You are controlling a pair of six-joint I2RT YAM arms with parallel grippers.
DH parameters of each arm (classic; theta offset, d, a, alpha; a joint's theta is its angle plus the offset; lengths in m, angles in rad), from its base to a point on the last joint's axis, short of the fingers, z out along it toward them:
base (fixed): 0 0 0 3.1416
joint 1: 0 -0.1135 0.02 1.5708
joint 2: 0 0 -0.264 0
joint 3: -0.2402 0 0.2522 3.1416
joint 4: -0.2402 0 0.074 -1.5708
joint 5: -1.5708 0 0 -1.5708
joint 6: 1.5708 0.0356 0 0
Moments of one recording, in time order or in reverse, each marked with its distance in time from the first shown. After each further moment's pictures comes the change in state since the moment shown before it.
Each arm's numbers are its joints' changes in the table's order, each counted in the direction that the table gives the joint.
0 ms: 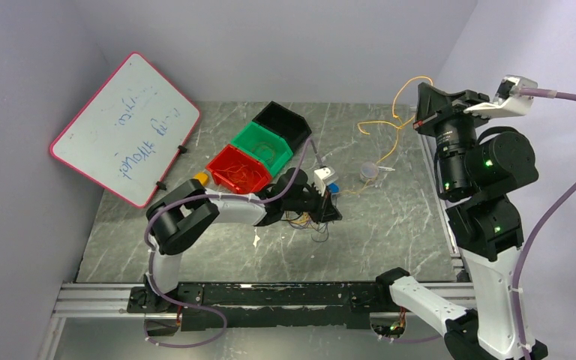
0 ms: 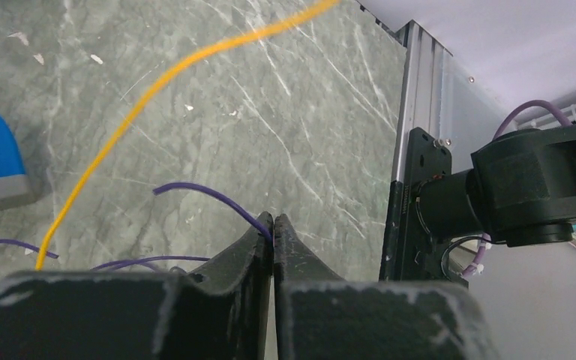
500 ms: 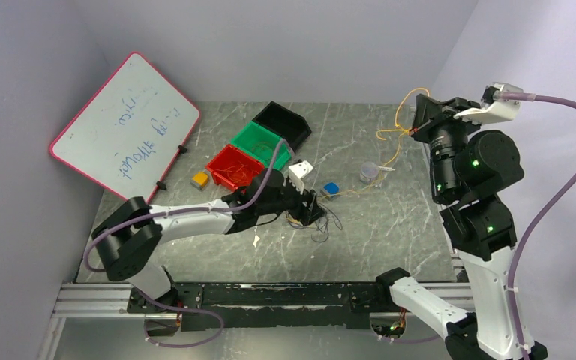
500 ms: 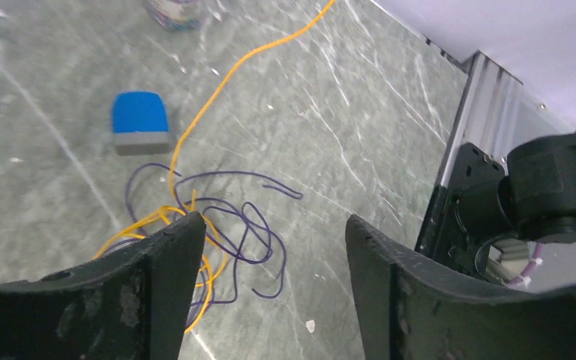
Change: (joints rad) left arm 0.001 -0.341 0.188 -0.159 0.245 0.117; right arm 0.000 -0.027 0.069 -0.017 -0.056 -0.040
